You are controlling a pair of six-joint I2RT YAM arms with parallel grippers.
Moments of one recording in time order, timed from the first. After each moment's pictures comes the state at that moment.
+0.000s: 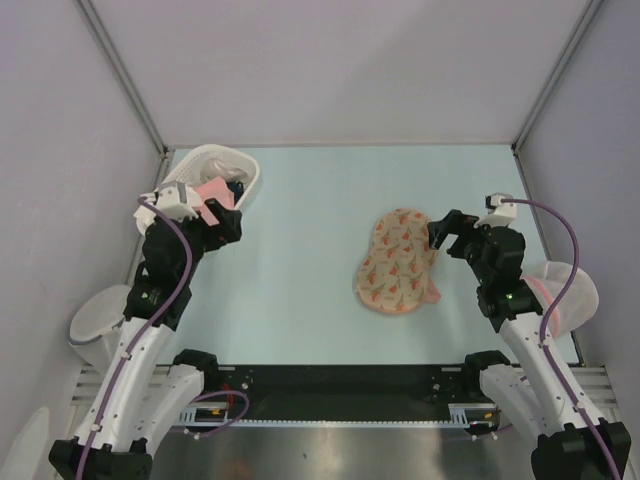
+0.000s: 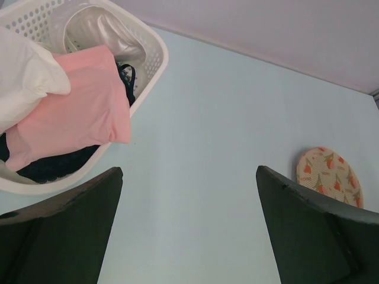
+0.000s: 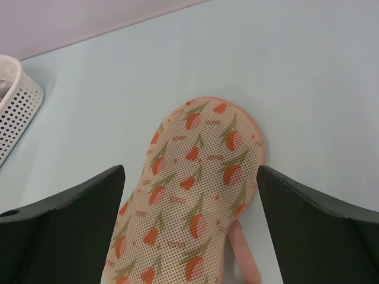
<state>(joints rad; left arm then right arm) -0.19 0.72 0.78 -0.28 -0.08 -0.40 0.15 0.76 0.58 -0.05 -0.01 0.36</state>
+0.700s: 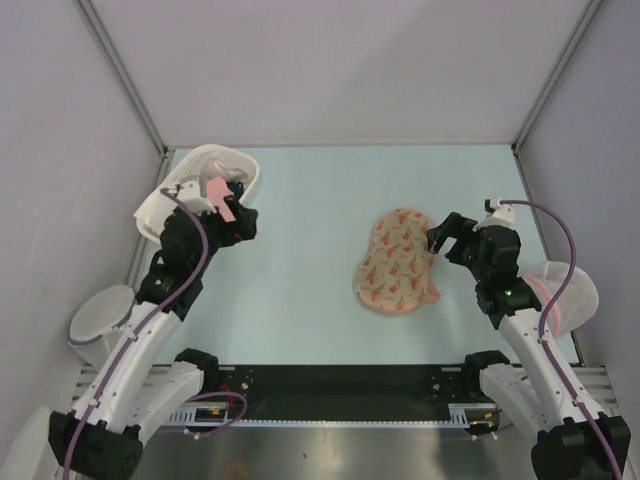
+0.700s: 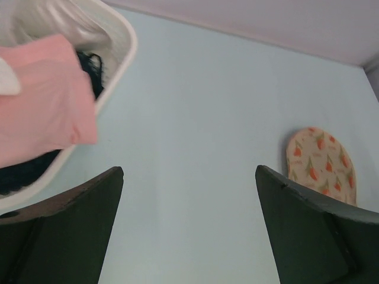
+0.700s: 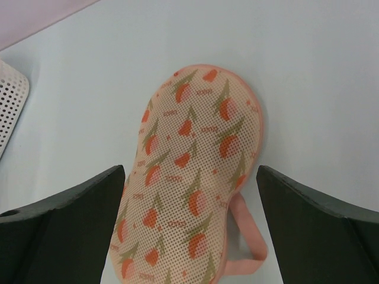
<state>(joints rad) -0.25 0.78 0.78 -0.23 -0.10 -0.39 0.15 0.79 0.59 -0.14 0.01 0.44</state>
